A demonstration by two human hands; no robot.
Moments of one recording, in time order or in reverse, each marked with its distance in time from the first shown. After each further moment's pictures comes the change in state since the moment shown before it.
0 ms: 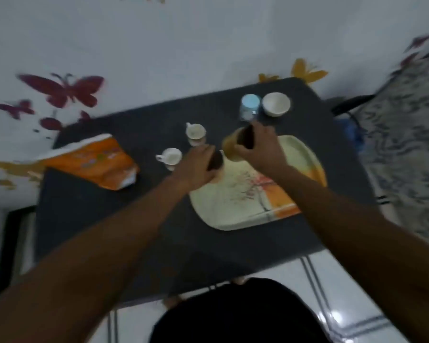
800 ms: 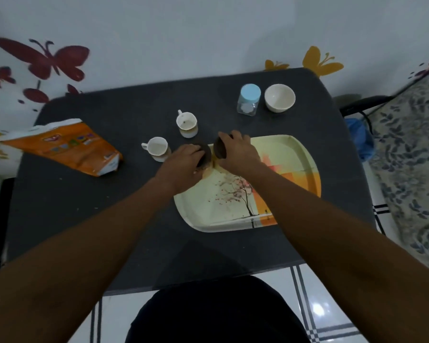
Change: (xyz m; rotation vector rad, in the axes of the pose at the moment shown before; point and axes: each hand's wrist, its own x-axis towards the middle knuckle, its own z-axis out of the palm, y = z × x) left_hand 0.009 -0.009 0.033 0.178 0.011 -0.087; right_hand 0.052 0.021 0.064 -0.343 -0.325 -0.172
